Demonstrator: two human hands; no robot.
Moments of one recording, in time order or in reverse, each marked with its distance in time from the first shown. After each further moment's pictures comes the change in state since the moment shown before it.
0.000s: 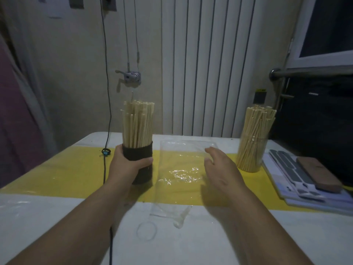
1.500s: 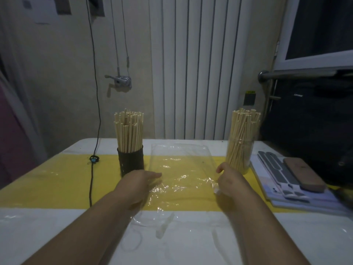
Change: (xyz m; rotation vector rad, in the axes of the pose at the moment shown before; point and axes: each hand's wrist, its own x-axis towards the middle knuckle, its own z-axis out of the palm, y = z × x) left_hand -0.014 -0.005 0.044 0.906 -0.470 0.264; right_hand 0.015 0.057 -0.021 -0.052 -0.169 0.463
